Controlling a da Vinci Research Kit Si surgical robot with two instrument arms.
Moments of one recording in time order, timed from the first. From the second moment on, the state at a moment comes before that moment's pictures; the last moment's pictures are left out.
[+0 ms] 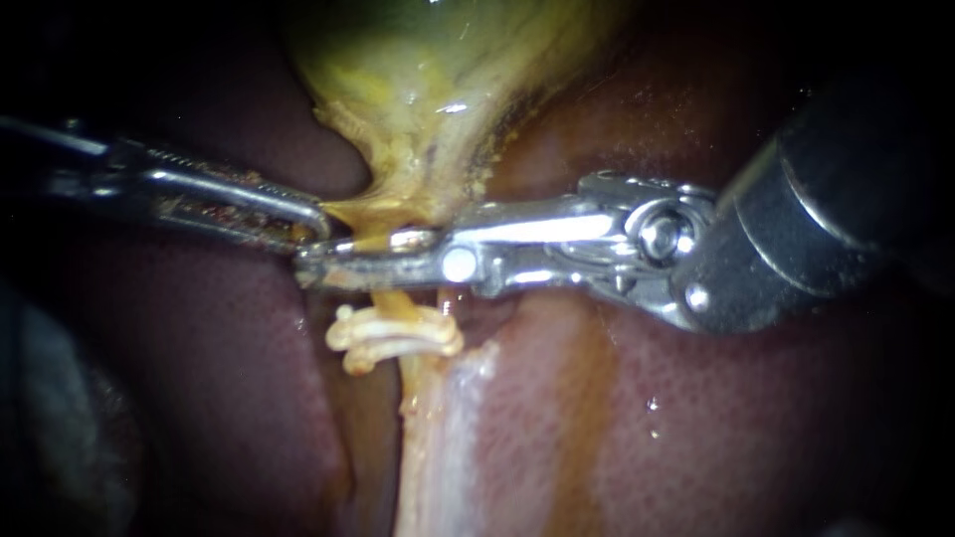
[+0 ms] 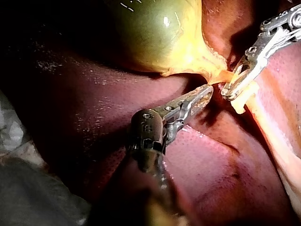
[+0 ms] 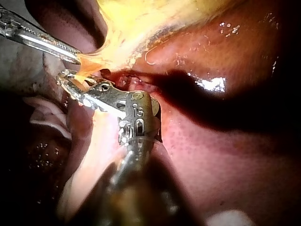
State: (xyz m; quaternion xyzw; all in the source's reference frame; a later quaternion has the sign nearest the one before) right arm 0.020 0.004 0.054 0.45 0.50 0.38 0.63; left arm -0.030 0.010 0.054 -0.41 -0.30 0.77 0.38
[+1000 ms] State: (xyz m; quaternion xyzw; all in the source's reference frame) right arm 0.016 0.000 0.062 0.29 0.56 0.19 0.76; left arm -0.029 0.010 0.054 -0.41 -0.30 0.77 0.38
